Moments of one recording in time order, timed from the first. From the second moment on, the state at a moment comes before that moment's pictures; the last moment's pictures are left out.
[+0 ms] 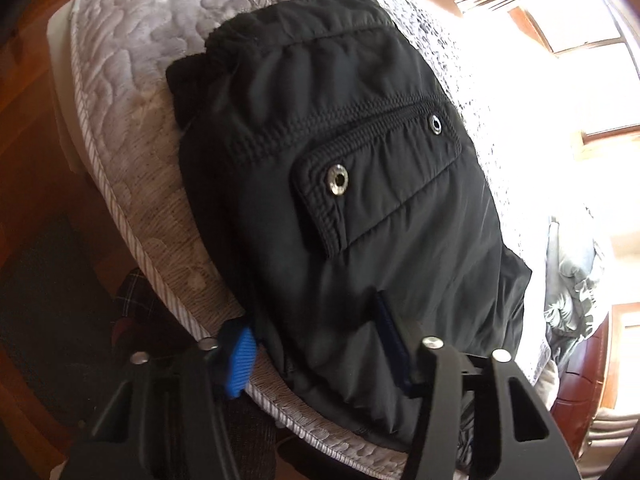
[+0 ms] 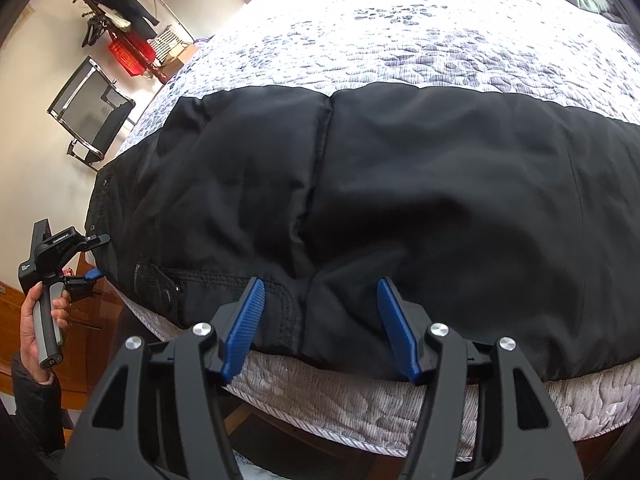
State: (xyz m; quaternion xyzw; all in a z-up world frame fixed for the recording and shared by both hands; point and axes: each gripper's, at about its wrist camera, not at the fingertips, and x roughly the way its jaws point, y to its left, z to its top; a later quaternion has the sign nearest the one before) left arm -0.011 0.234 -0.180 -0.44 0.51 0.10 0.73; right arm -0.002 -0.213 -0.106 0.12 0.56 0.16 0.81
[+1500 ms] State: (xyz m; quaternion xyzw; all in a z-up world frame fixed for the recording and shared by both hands) left arm 0.012 -0.179 -0.155 -0.01 0.57 -0.15 0.81; right arm -0.094 -0.429 -0.109 0.24 0.53 -0.12 0.80
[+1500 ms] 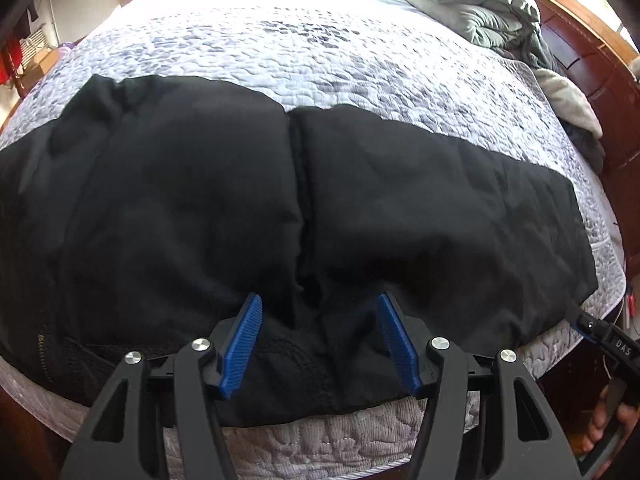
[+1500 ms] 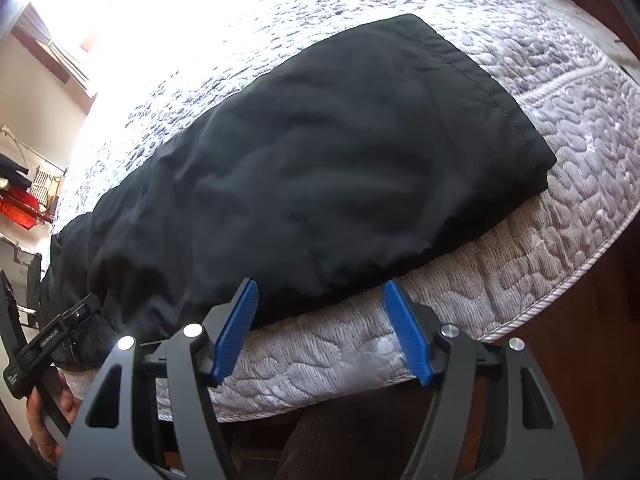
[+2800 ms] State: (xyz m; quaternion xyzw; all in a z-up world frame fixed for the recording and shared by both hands) left arm 0.001 -0.128 -0.125 -0.04 0.55 -0.16 0.82; right arm -0.077 -0.456 -0.014 0.21 0.37 -0.09 0.90
